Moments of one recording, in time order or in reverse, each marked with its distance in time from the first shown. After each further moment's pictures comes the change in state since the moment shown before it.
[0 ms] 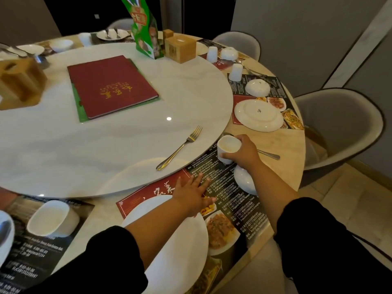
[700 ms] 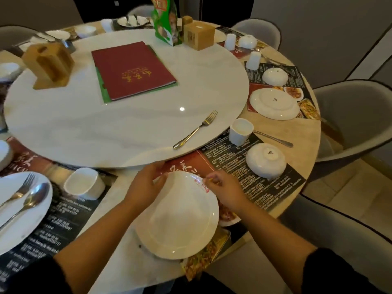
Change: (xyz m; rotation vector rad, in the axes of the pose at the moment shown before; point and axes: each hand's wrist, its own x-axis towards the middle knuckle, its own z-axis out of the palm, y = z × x) left_hand -0.116 -0.080 0.033 -0.793 0.651 -0.236; right_hand -0.154 -0.015 0.055 0.149 -0.370 -0.041
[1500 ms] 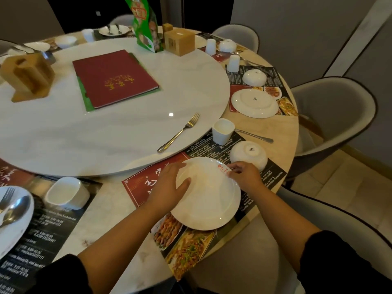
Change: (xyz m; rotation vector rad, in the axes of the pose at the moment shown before) left_hand -0.008 0.060 0.049 0.059 -0.106 0.152; right_hand 0.013 0.038 -0.075 -0.047 0.200 0.222
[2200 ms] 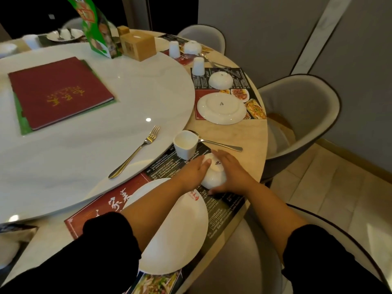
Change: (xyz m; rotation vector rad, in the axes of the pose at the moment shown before) left_hand 0.128 0.100 0.091 -0.155 -0.421 0.043; right_hand 0.068 0.044 -0.070 -0.399 -0.154 -0.319
